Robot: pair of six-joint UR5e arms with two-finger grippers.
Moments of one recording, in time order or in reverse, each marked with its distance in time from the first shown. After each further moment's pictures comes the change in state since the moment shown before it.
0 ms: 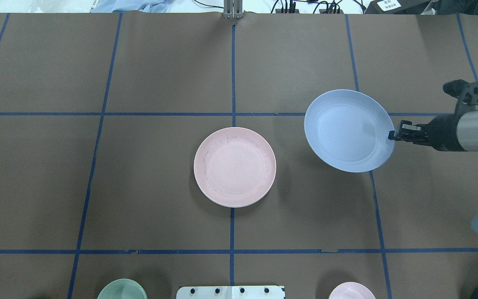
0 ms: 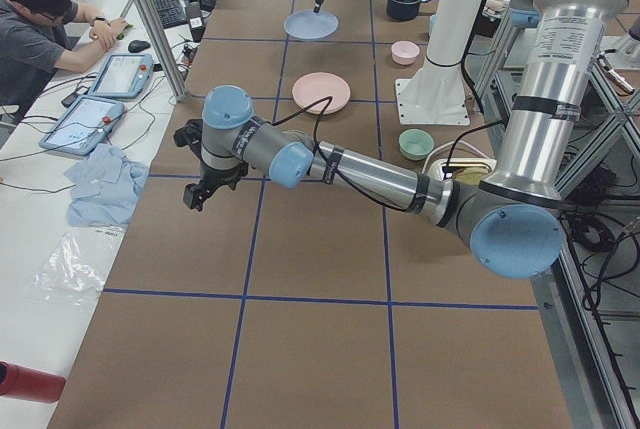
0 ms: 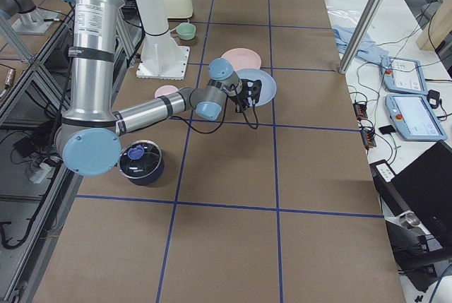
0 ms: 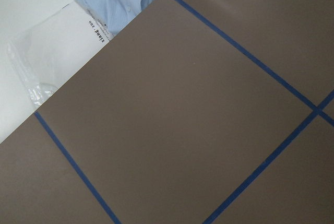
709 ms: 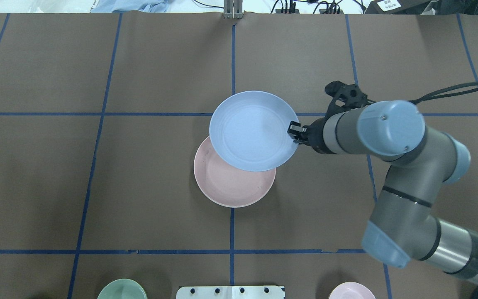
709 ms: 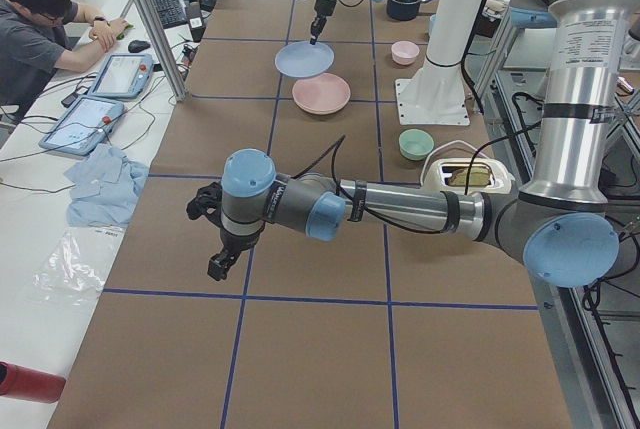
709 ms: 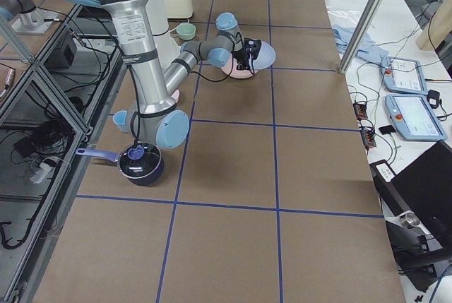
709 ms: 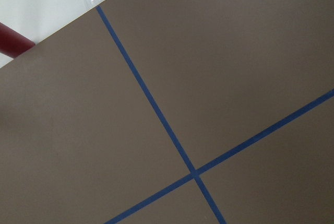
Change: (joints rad) left arm -0.075 0.119 0.042 0.039 0.022 -0.007; right arm -0.286 0.439 -0.002 -0.503 -0.261 0.201
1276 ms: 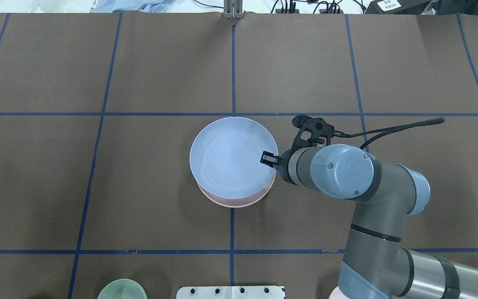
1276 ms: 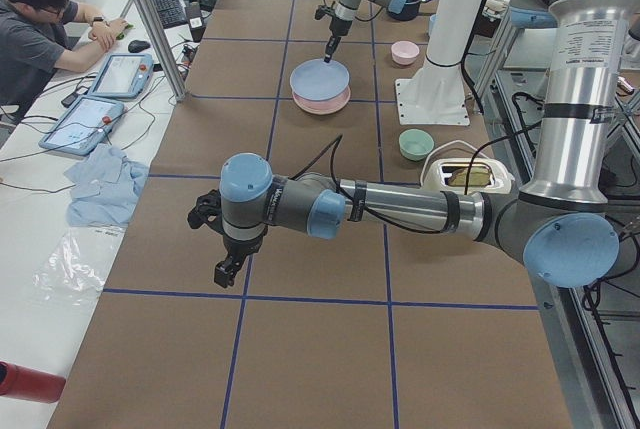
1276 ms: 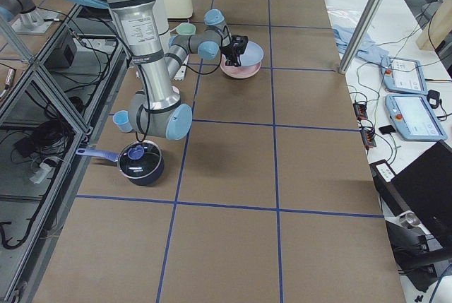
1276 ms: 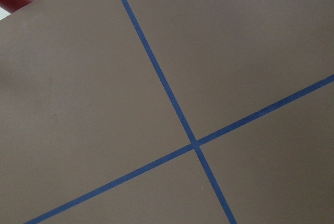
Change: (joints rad) left arm -0.002 -0.005 -0.001 0.059 -0.001 -0.005; right arm -0.129 0.043 -0.017 -0.060 -0.122 0.035
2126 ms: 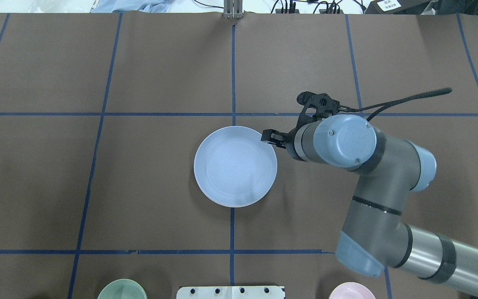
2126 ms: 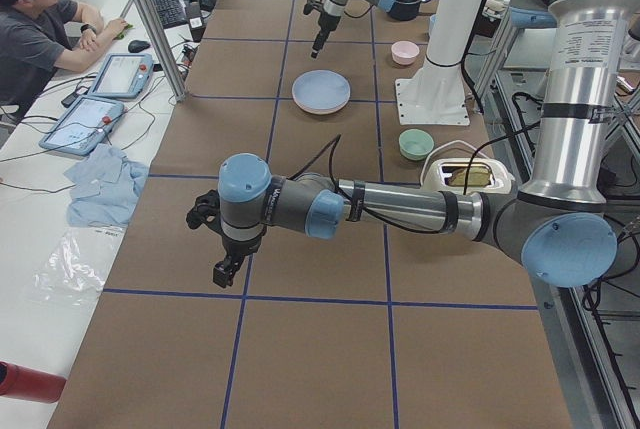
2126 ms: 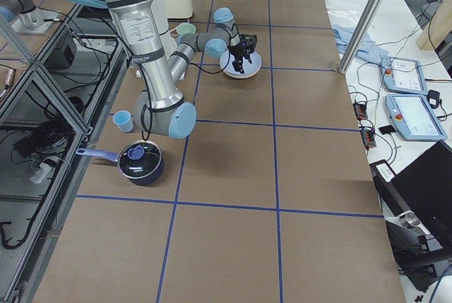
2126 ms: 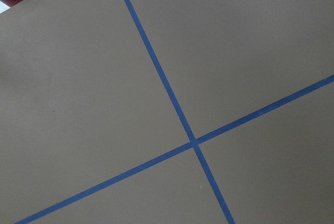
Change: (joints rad) left arm 0.000 -0.001 0.010 0.001 -0.001 -0.006; right arm 0.144 0.037 -0.023 -0.088 0.096 -0.155
